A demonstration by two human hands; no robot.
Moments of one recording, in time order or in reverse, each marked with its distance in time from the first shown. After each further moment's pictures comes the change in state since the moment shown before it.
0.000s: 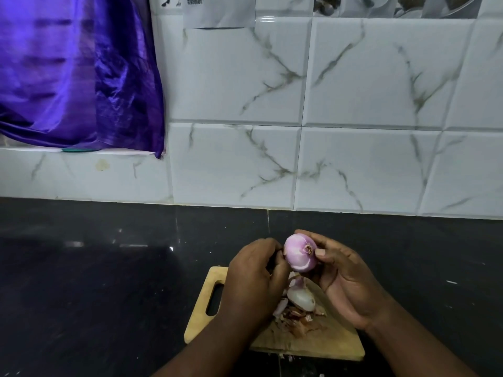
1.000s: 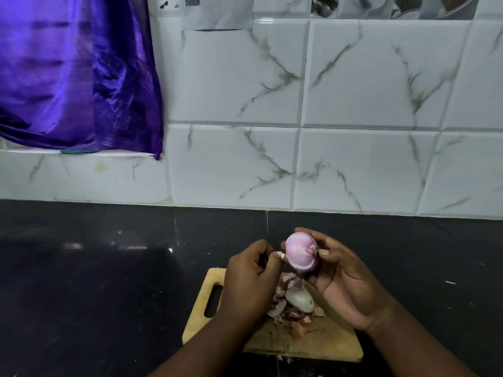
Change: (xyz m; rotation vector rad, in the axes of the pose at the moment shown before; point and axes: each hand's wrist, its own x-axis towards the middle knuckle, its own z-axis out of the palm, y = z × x) left_hand 0.002 0.002 0.001 -0.298 -0.080 -0.351; right_hand 0.001 -0.004 -0.002 0.147 -0.081 0.052
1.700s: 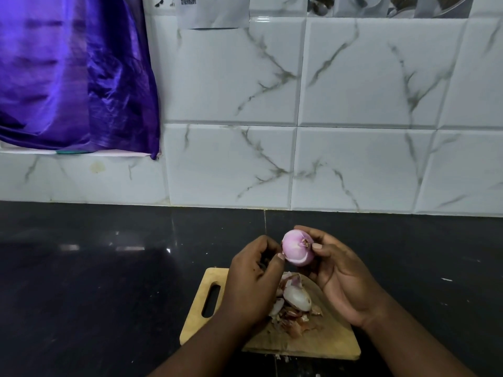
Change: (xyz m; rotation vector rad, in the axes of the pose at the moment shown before) left_hand -0.004 0.010 -0.001 -0.096 -0.077 0.081; right_hand 0.001 0.002 0.000 -0.109 0.130 -0.045
